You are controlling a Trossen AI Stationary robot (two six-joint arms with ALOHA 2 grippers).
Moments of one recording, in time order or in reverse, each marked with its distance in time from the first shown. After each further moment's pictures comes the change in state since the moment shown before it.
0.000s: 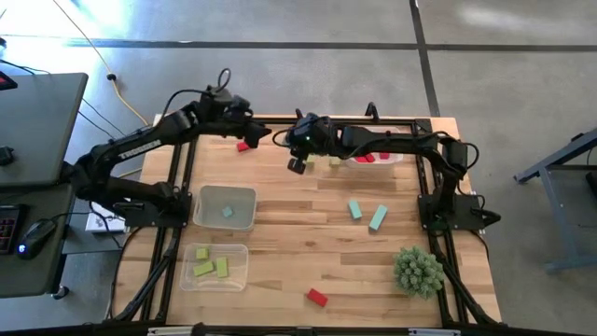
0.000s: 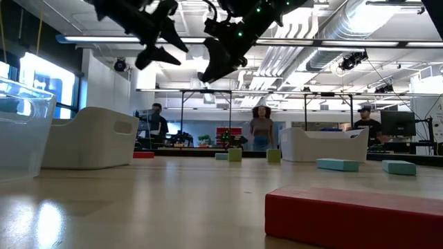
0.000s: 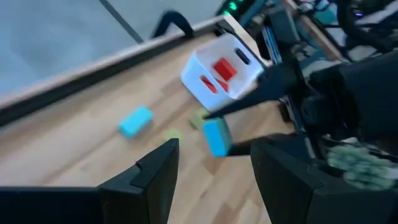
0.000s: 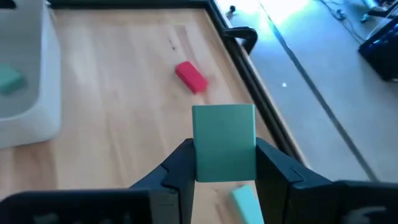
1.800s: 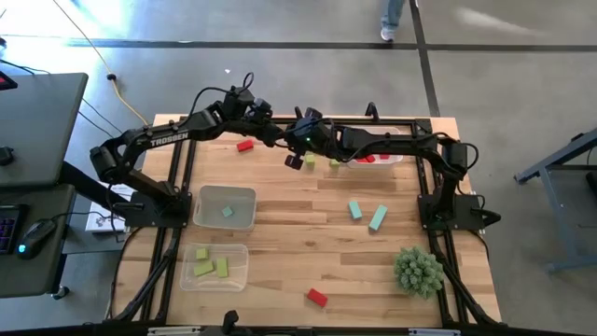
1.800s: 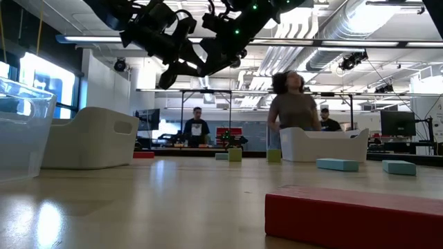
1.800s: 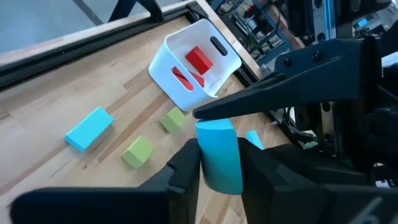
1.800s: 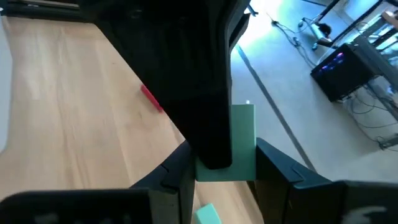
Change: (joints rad) left arm 0.001 0.231 0.000 0.250 0.165 -0.038; right arm 0.022 0.000 0.000 0.095 0.141 -0.086
